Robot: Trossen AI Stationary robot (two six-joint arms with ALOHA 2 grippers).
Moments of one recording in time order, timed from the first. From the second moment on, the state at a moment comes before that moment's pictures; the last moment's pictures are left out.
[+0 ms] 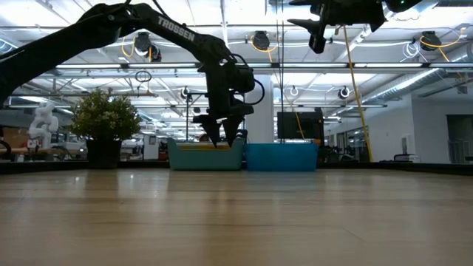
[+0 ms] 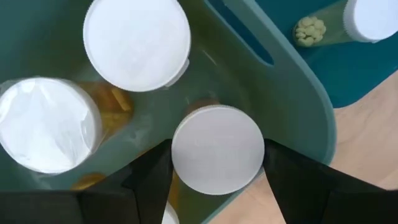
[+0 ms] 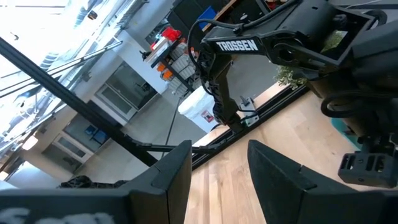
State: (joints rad) left arm 0.56 2.35 2.14 -1.17 0.02 -0.22; right arm -0.75 1.13 0.96 0.08 -0.89 0.67
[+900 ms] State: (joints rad) left arm 0.56 2.18 2.14 -1.22 -0.01 -0.23; right arm -0.75 1.13 0.96 0.08 -0.89 0.63
